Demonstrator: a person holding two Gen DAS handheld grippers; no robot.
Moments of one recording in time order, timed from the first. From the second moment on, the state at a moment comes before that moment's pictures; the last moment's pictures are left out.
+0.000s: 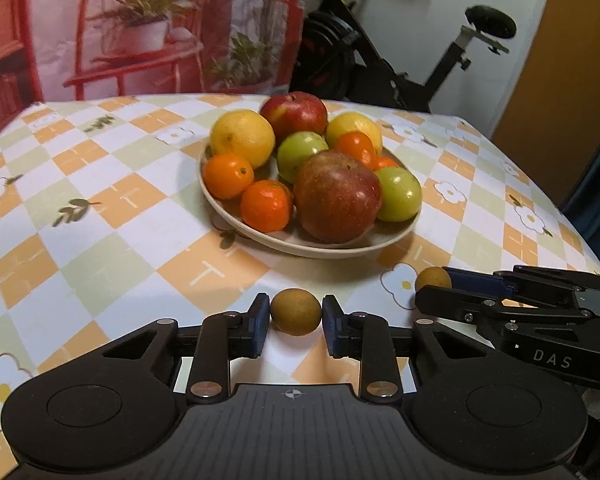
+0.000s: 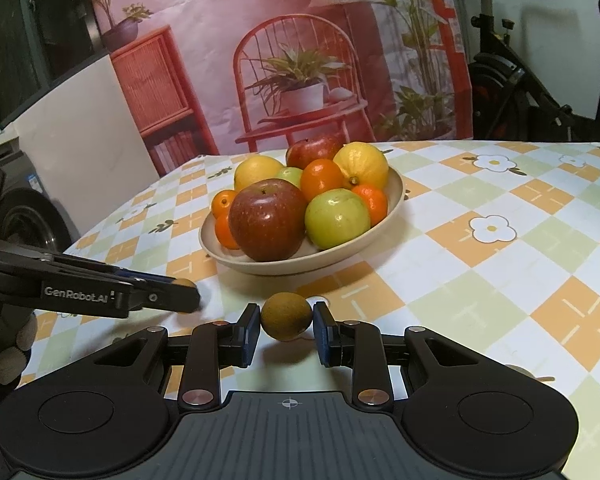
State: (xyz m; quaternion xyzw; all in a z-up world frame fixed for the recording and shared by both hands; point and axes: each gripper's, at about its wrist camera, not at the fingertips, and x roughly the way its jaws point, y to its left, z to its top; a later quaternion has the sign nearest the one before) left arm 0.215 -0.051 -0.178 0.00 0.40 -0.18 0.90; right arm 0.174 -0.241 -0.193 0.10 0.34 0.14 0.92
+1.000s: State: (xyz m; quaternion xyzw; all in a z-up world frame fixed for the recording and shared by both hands) left arm 0.200 -0.041 -0.141 0.01 0.35 -0.17 0.92; right arm 0.177 -0.244 -0.187 0.10 0.34 0.12 0.92
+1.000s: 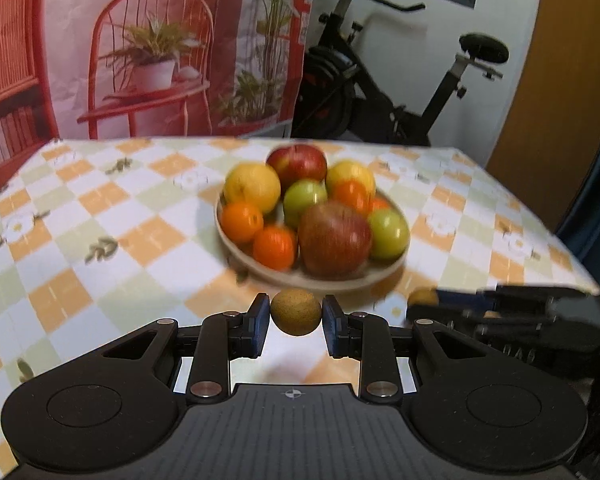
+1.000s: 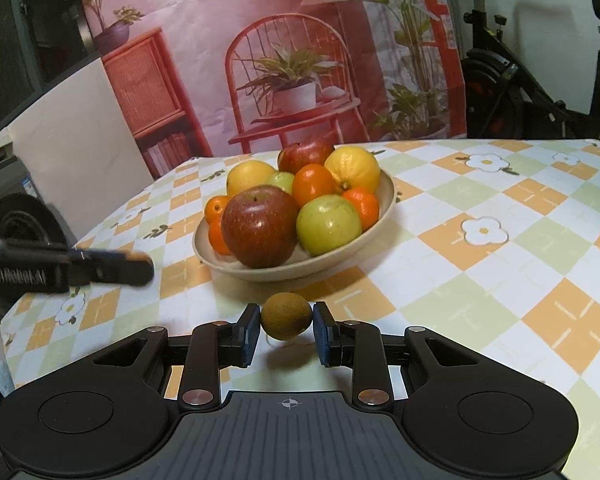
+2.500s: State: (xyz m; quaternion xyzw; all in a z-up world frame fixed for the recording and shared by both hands) left arm 0.323 -0.061 -0.145 0.03 0.39 -0.20 0.90; right arm 0.336 -0.239 -0.151 0.01 0.33 0.17 0.93
